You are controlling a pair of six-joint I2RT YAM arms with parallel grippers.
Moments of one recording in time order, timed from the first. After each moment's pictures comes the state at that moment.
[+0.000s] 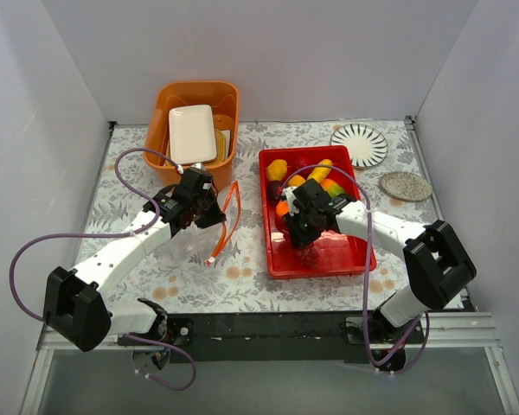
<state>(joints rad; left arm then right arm) -0.53 1.26 0.99 -0.61 -0.06 -0.81 0.70 1.54 0.97 -0.54 -0.17 0.08</state>
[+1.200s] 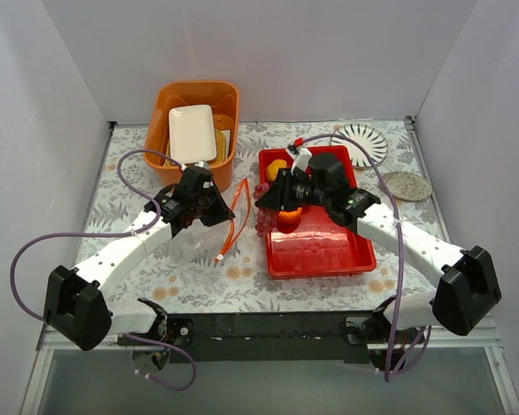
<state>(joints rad) -0.53 1.26 0.99 -0.53 0.05 -0.86 0.70 1.34 1.05 -0.15 -0.39 0.62</state>
